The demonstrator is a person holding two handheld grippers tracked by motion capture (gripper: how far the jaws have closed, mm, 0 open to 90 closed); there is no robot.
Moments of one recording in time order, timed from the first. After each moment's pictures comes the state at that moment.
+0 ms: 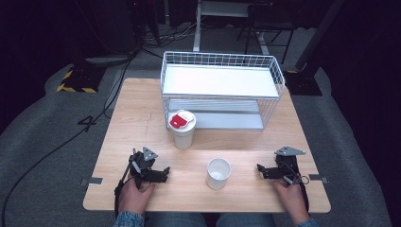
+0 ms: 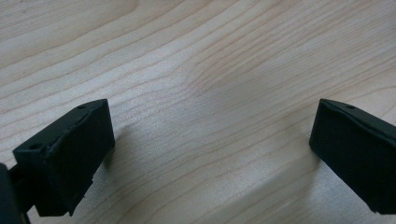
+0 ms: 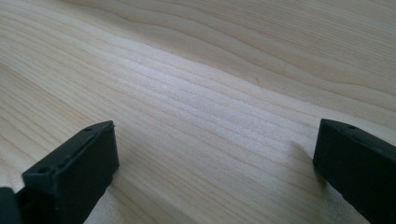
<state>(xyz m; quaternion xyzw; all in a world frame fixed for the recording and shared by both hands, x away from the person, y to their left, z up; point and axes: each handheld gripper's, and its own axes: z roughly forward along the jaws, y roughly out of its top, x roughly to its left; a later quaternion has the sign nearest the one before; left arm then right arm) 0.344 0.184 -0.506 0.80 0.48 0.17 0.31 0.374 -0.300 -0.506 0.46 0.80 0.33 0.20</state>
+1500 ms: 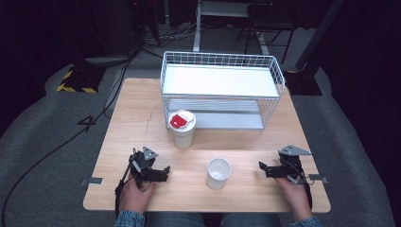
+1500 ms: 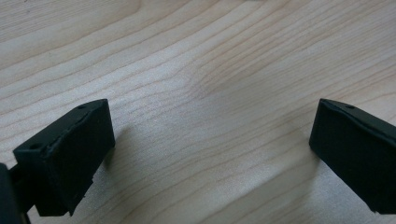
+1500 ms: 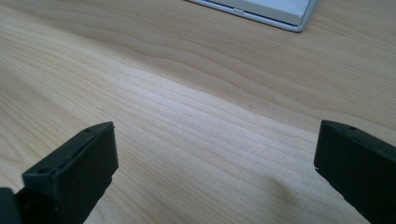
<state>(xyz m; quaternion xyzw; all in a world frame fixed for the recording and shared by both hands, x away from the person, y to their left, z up) 0.346 0.183 -0.506 0.80 0.49 0.17 0.31 0.369 -0.305 -0.492 0.45 0.79 0.37 0.21</state>
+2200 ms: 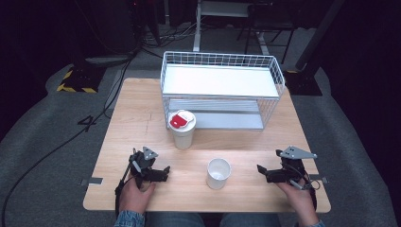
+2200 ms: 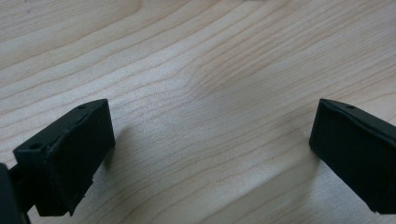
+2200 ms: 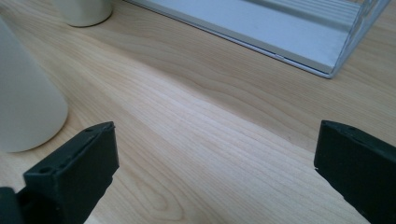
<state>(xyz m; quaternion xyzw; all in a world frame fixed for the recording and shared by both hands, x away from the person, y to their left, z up) 0.346 0.183 -0.506 0.80 0.49 0.17 0.31 0.342 -0.288 -0.453 0.40 0.80 0.40 0.20</state>
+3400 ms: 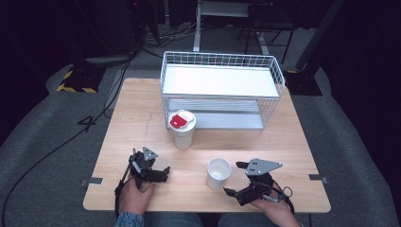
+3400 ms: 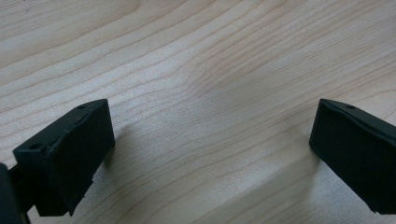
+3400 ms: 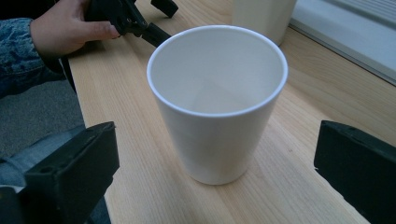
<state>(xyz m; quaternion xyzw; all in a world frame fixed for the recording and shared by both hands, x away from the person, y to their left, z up) 0.344 0.183 -0.506 0.80 0.49 0.17 0.31 0.307 -0.188 -0.444 0.23 0.86 0.46 0.09</state>
